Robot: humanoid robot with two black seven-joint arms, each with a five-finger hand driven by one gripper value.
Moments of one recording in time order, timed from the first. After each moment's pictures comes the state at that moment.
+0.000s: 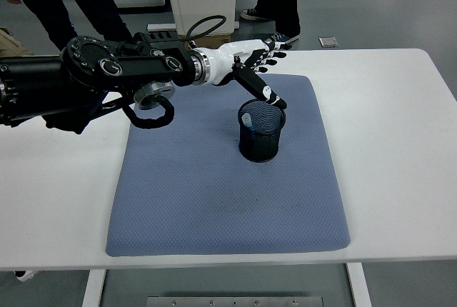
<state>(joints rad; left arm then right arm) -1.68 0.13 0.48 -0.98 -0.14 -0.03 -0.15 0.05 0.00 0.19 0.19 -0.13 0.05 0.13</state>
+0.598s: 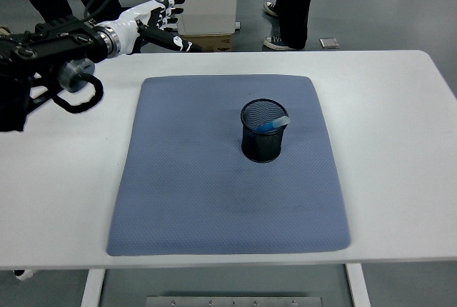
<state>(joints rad) -1.45 0.34 0.32 -0.79 -0.13 0.03 -0.15 0.05 0.00 0.19 0.19 -0.13 0.05 0.13</state>
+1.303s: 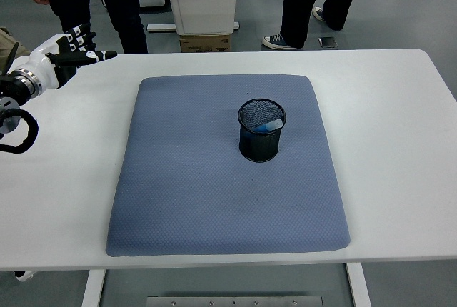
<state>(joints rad) -1.09 0.59 -0.14 -0.77 -0.13 -0.05 -0.17 0.05 0.00 0.19 0.19 -0.13 0.05 0.13</state>
